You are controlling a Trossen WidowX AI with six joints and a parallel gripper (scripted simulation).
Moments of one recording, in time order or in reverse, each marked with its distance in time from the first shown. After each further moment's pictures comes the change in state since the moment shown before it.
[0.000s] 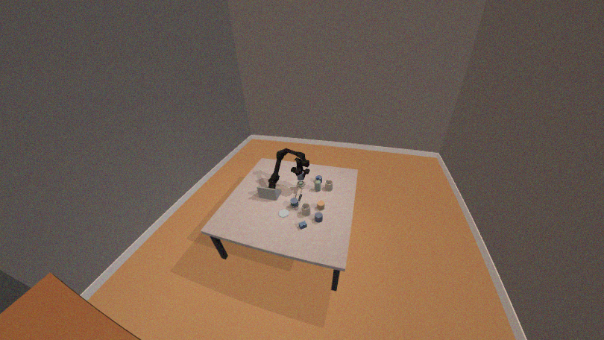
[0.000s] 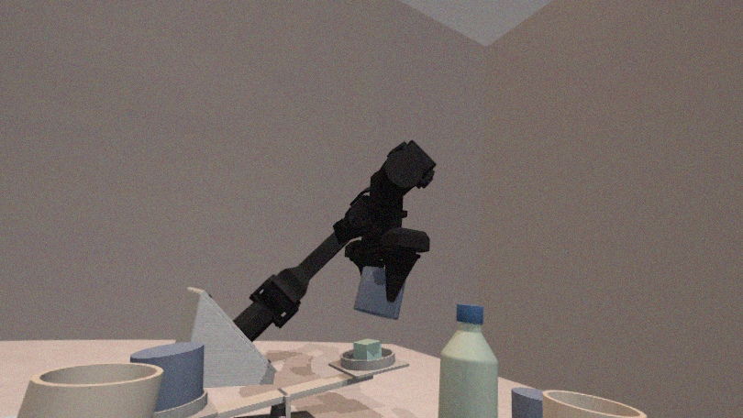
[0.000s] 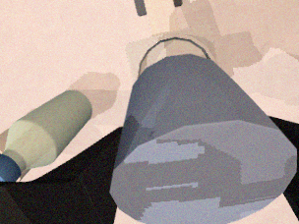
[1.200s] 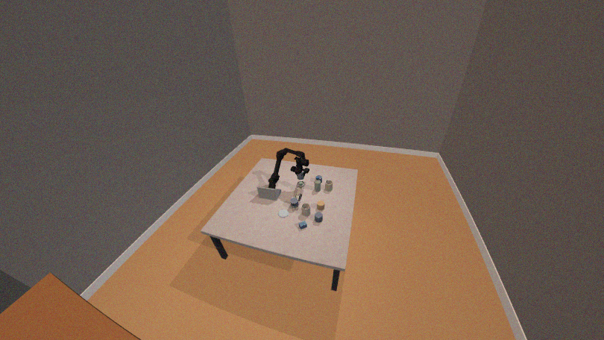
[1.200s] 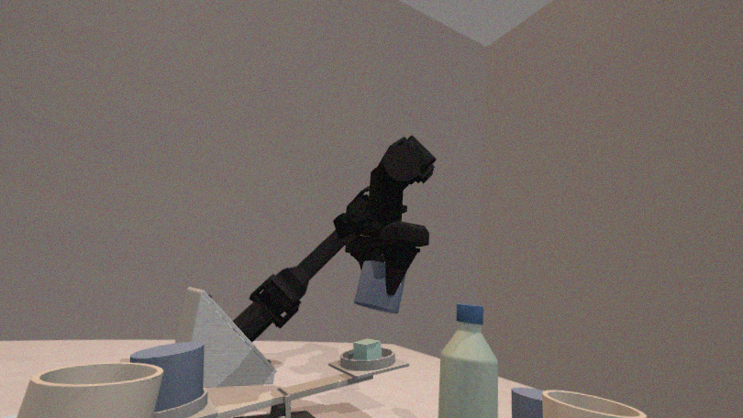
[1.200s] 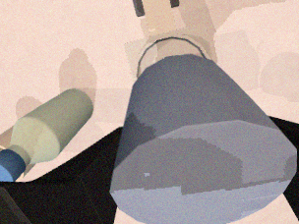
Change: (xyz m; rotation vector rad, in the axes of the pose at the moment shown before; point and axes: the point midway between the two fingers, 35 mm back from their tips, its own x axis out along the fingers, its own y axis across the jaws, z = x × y) arm -0.009 -0.002 -0.001 0.008 0.002 0.001
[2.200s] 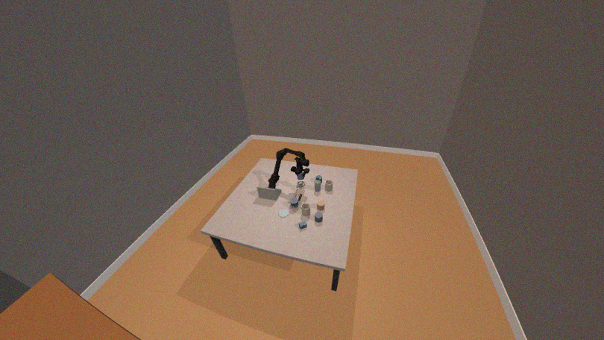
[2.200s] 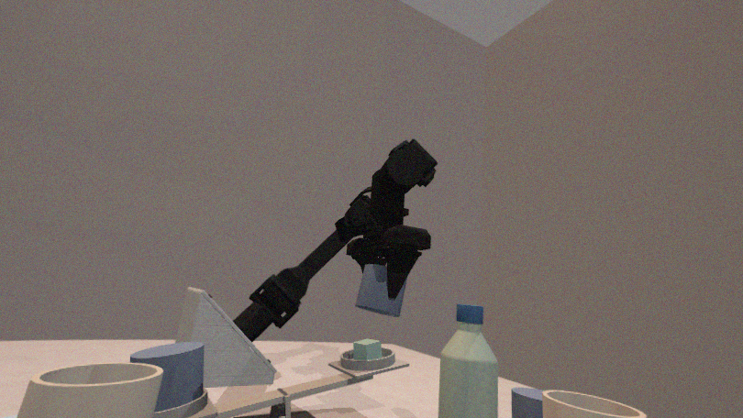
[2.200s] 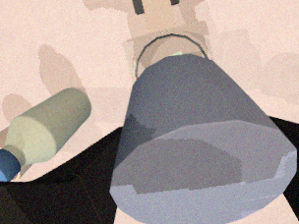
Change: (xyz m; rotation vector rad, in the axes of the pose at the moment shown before) arm 0.005 -0.001 -0.003 -0.004 -0.003 0.000
